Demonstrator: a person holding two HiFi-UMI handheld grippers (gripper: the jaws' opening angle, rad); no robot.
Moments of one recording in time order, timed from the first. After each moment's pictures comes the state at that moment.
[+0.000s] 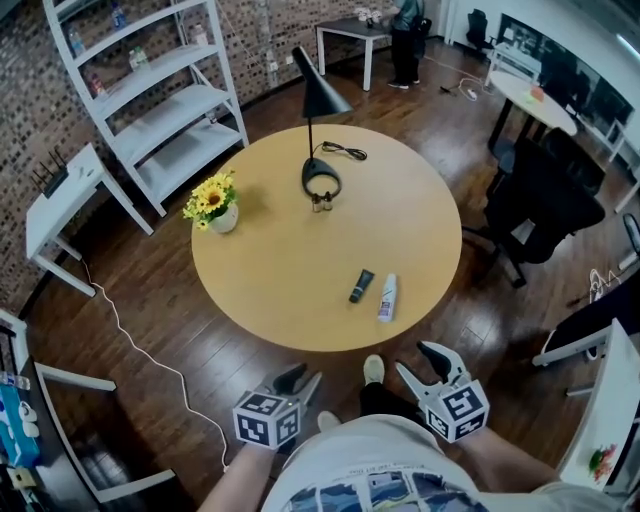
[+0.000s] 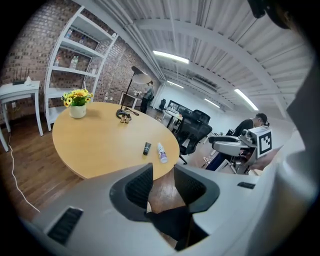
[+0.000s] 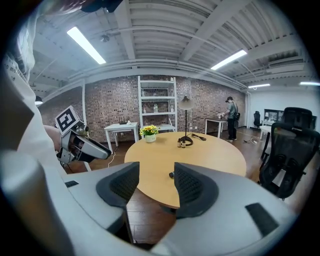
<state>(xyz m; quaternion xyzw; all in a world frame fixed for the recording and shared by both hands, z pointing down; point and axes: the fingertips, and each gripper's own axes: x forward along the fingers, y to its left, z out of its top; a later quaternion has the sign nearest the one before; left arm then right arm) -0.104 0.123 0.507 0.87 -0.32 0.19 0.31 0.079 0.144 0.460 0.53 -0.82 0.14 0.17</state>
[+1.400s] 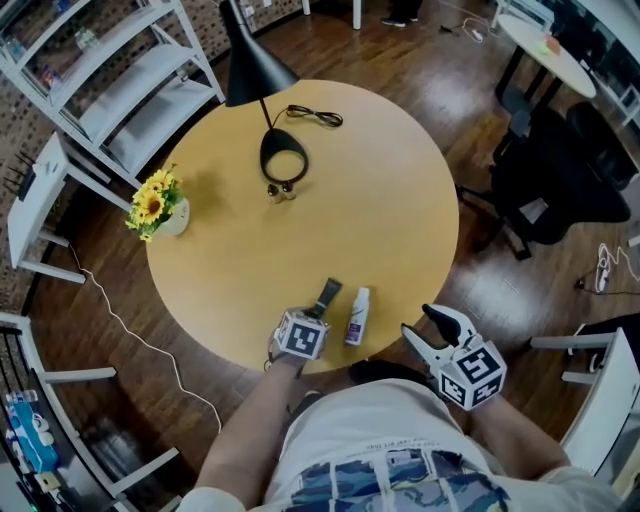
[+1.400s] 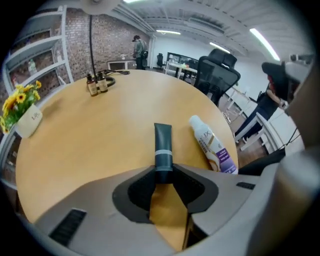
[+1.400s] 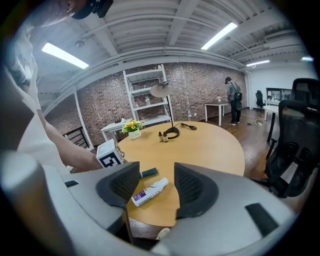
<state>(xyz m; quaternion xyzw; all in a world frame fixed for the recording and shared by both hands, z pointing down) 0.075 -0.087 0.711 0.79 -0.29 0.47 0.27 0.252 -0.030 0.503 0.49 -0.82 0.22 0.17</state>
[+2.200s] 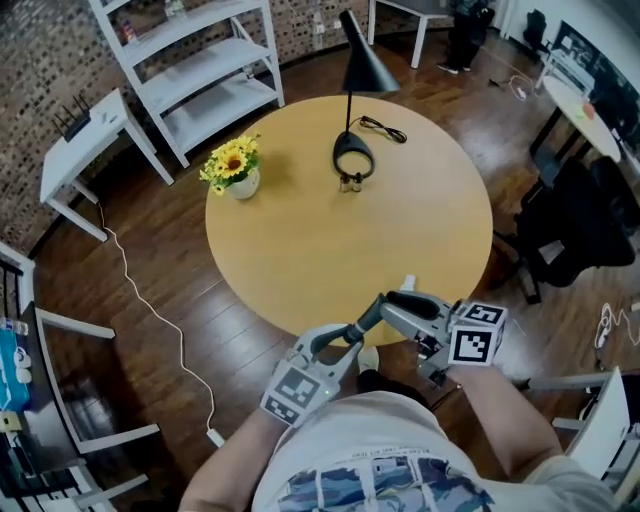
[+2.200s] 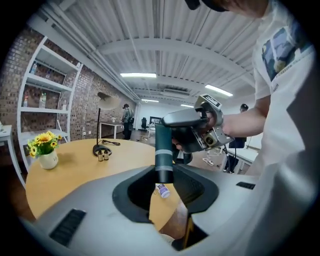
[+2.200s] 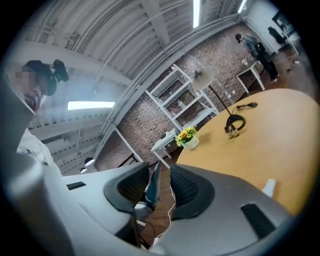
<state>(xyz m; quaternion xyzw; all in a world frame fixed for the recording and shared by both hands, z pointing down) -0.006 0.051 0.473 0.95 -0.27 0.14 0.11 0.034 0.001 0.417 0.26 -0.89 0.36 -0.01</state>
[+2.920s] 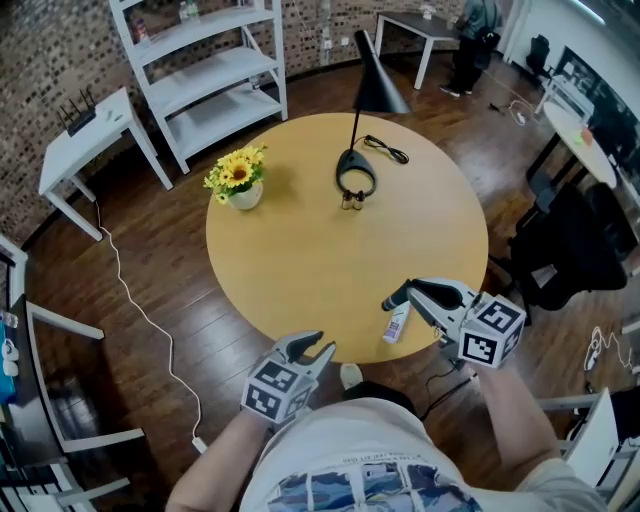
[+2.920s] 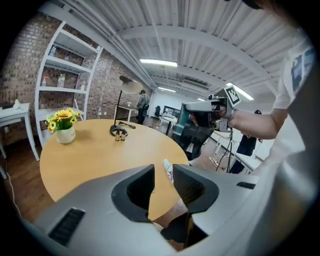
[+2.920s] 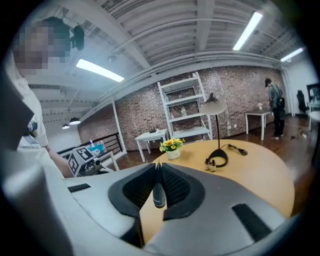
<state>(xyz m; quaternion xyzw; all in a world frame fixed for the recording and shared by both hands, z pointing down) -0.063 0.027 0.501 0.90 -0.33 0.18 0.22 0.068 -0.046 0.390 0.32 -0.92 0.16 0.12</state>
